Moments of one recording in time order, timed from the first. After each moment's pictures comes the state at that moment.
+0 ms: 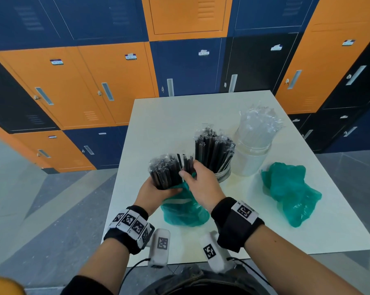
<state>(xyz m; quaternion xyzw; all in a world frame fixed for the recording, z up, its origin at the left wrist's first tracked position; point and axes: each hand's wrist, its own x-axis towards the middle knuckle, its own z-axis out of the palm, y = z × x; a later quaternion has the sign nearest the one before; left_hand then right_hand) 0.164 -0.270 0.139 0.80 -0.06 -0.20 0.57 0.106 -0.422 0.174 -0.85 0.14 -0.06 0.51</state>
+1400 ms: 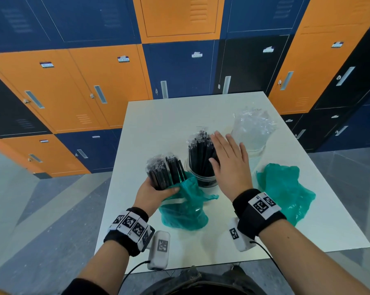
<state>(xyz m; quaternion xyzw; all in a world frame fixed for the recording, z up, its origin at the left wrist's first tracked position) 0.168 -0.281 0.141 0.82 -0.04 -0.18 0.54 0.104 -0.504 0.179 -0.97 0.11 -0.20 0.11</state>
